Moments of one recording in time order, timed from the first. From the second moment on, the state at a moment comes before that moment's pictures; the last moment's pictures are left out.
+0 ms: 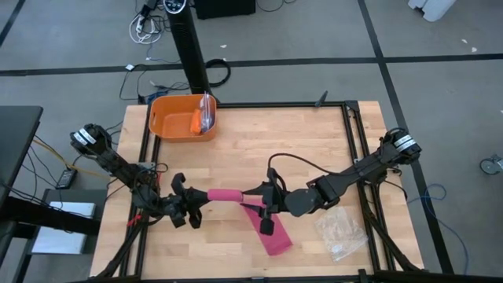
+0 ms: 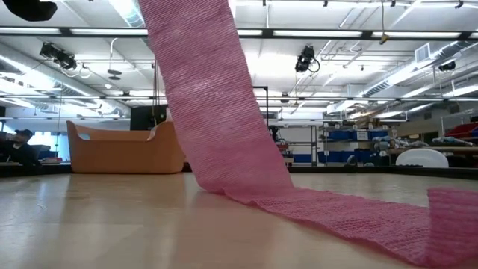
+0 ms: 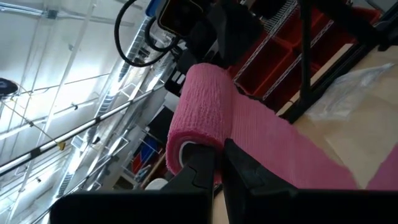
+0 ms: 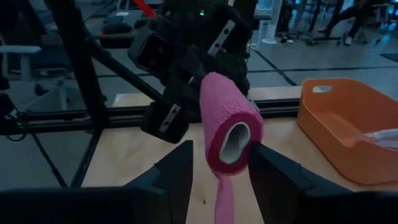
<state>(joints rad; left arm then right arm) -0.76 1.33 0.34 1.34 -0.91 1.17 0.47 1.67 1.34 0.06 0.58 0.16</state>
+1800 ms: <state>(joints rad) -0.76 1.33 0.34 1.35 -1.02 1.12 0.40 1.66 1.34 0.11 0.51 0.15</state>
